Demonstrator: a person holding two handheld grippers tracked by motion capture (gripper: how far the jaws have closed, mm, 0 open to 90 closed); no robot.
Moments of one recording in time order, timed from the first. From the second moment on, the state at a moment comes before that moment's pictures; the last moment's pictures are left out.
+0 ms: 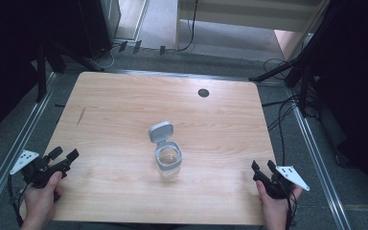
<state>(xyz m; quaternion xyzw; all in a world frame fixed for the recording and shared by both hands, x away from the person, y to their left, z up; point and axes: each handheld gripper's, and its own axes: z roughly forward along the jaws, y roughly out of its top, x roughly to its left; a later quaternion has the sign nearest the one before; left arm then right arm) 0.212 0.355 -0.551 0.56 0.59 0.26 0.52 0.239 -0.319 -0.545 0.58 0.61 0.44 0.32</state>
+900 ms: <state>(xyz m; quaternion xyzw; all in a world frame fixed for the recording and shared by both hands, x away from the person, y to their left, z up) 0.236 0.181 -0.513 0.71 0.46 0.15 0.52 0.263 -0.160 -0.503 0.42 0.71 0.55 0.17</state>
